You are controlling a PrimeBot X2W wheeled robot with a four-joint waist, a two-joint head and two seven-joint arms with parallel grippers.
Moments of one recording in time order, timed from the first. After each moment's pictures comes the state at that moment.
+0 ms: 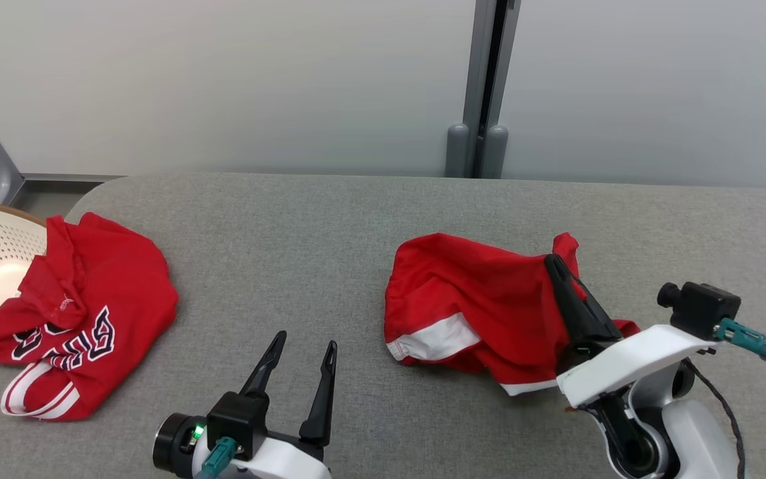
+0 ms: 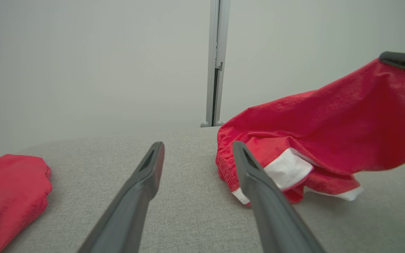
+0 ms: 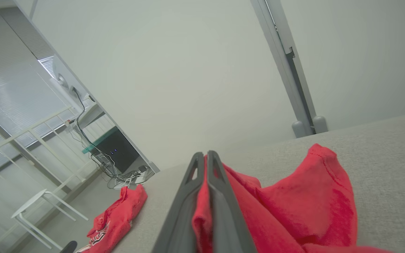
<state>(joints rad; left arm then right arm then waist) -0.07 0.05 -0.37 0.26 -0.22 0.06 -0.26 -0.22 -0.05 0.23 0.19 0.70 0.13 0.08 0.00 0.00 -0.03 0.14</state>
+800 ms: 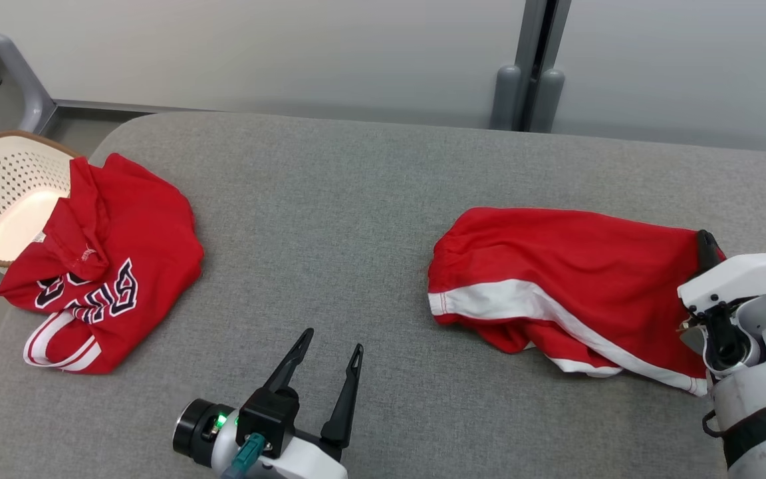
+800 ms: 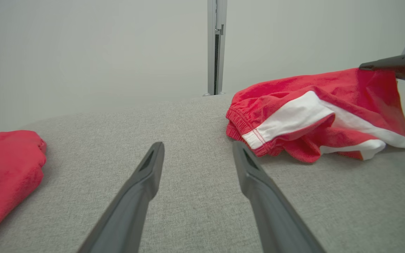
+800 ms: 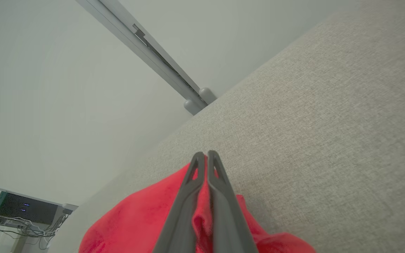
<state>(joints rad) -0.10 0.05 -0.43 0.29 -0.16 0.04 -0.26 -0.66 -0.12 -0.20 0.97 0.64 0.13 0.05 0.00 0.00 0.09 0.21</state>
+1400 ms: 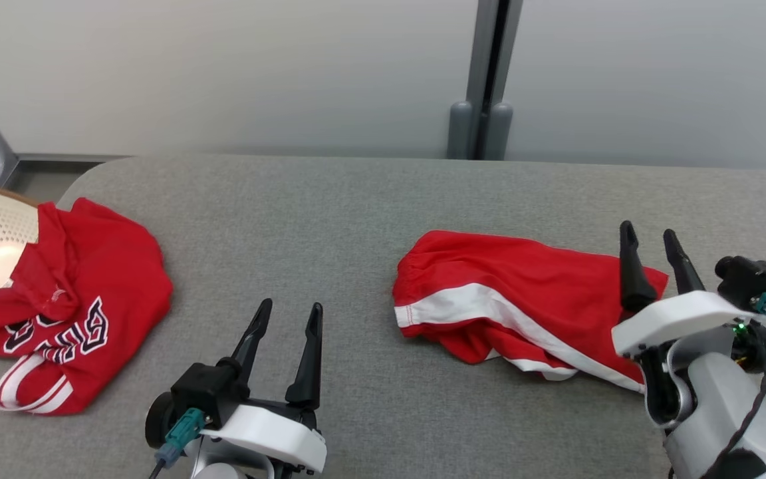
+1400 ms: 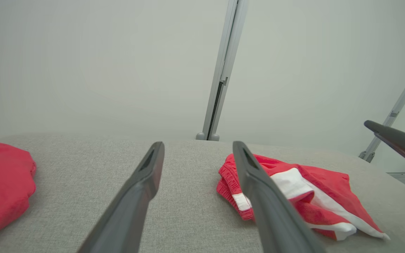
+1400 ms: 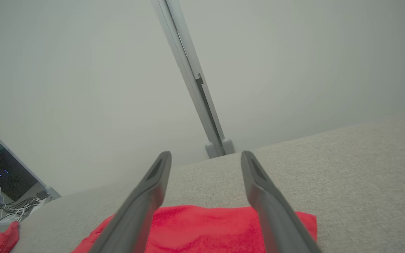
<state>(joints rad) -0.12 0.05 -0.36 0.23 -0.37 0.05 -0.26 -0.53 -0.11 0.10 0.81 0.48 0.13 -0.25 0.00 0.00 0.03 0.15</state>
